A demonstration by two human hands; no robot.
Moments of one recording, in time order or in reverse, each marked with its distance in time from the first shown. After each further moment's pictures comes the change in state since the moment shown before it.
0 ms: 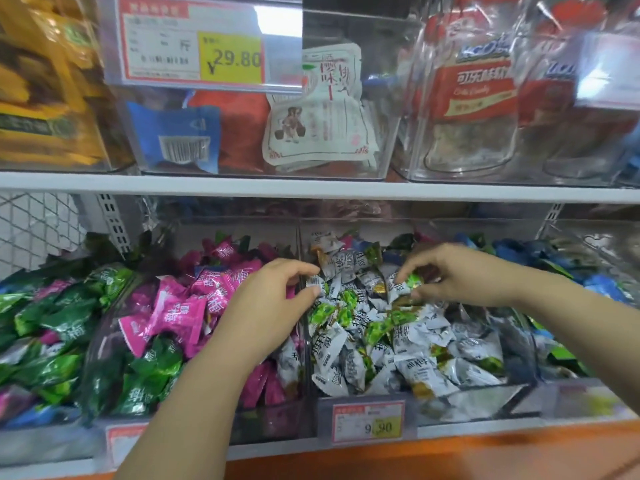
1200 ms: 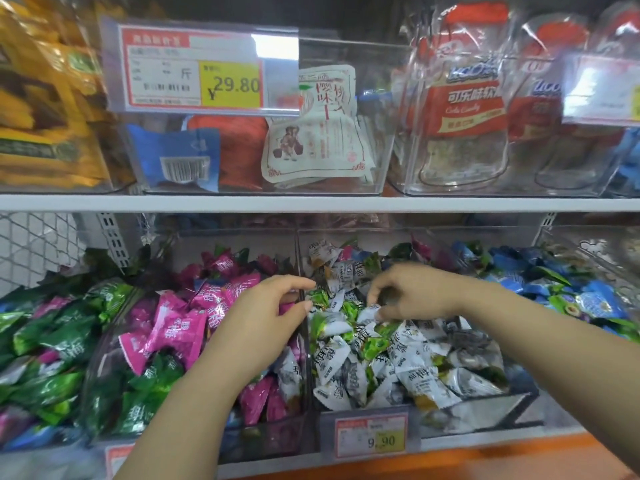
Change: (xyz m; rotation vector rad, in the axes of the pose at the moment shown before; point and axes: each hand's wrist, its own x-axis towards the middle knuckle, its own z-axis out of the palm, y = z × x) left_hand -0.003 -0.007 -0.005 -0.066 -0.038 0.011; right_hand 0.031 -0.032 0.018 0.000 -0.122 0.022
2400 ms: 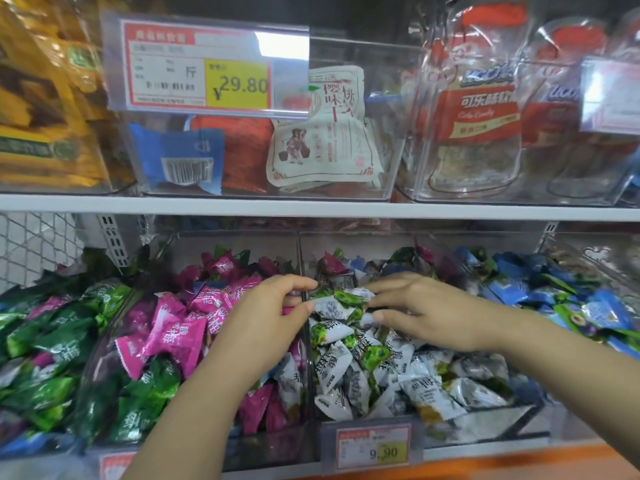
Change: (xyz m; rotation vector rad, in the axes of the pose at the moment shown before) left_hand 0.008 -0.002 0.004 -0.021 0.047 -0.014; right_hand -0.024 -0.005 0.006 -0.103 0.156 -0.184
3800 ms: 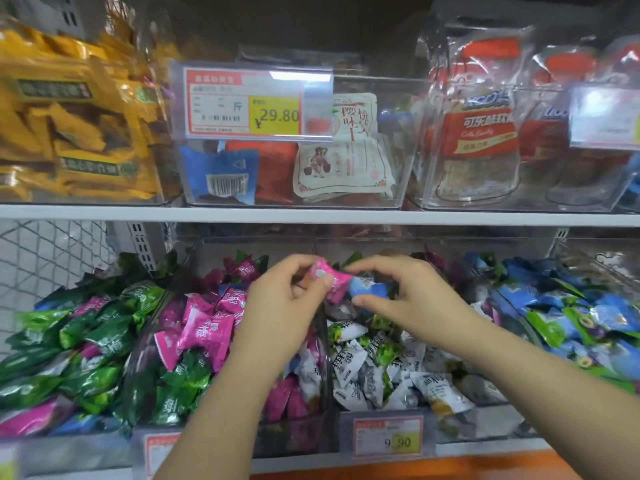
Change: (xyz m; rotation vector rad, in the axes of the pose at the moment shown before) left_hand -0.016 0.026 -0.014 -0.200 0.259 0.011; right_hand 0.006 -0.057 -0.006 0.334 0.442 0.108
